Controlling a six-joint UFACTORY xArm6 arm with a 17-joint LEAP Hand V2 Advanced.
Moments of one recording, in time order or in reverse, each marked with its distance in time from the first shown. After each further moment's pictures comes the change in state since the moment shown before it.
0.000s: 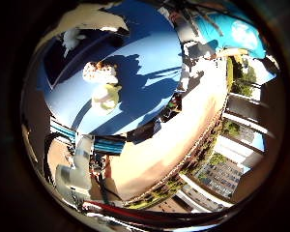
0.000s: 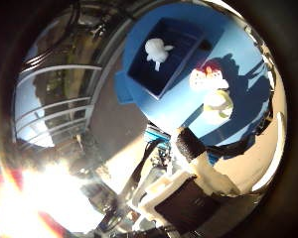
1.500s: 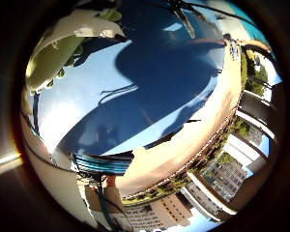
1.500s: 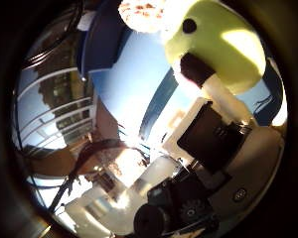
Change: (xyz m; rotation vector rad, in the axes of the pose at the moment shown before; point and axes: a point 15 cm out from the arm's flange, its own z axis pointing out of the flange) arm 0.079 -0.058 0.215 0.037 -0.060 0.033
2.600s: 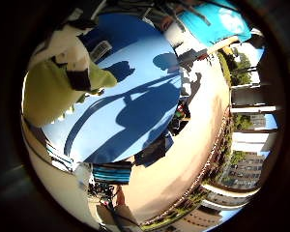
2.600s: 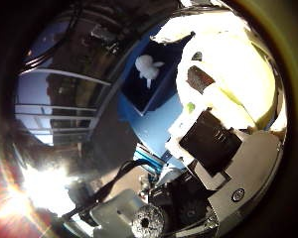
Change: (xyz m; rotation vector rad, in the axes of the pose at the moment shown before) arm -0.091 -0.012 -0.269 0.486 0.003 -0.054
